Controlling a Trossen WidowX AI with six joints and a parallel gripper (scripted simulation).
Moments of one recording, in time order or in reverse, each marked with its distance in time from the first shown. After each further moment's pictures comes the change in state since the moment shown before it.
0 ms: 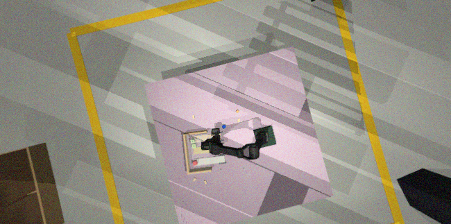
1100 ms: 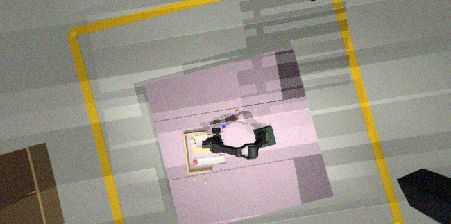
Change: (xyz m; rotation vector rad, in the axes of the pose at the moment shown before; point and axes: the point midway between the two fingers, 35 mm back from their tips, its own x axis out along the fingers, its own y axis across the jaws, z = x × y) arm 0.021 -0.002 -0.004 -0.001 0.009 0.000
